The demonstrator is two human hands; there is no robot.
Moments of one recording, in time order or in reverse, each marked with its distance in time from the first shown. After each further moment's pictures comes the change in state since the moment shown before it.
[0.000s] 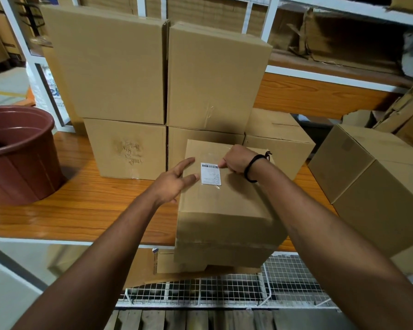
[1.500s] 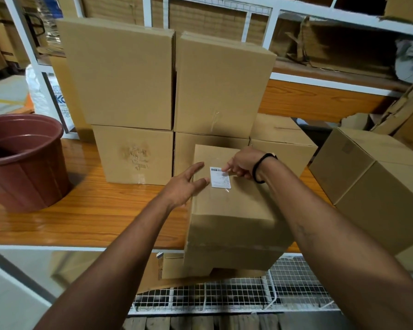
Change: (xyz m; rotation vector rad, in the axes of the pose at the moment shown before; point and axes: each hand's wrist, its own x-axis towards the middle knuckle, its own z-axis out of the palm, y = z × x) left_hand -0.004 0.002 -0.002 -0.010 -0.009 0.012; right_hand -0.012 -0.013 0.002 0.238 -0.043 0.150
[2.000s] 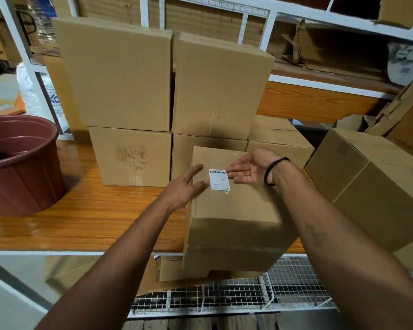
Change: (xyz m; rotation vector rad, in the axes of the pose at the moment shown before) left_hand 0.003 -0.003 0.000 0.036 0.005 0.033; right_hand 0.001 0.021 -0.022 0.681 -0.188 0.106
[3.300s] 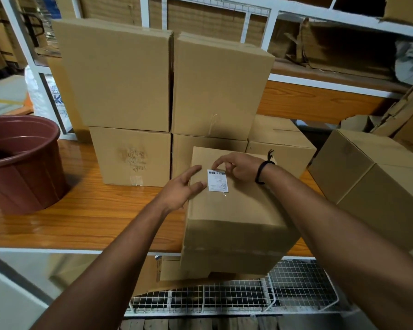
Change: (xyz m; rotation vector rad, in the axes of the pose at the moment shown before) left_hand -0.005 0.004 0.001 -0.098 0.011 -0.003; right_hand 0.024 0.003 0.009 -1.299 -0.037 -0.597
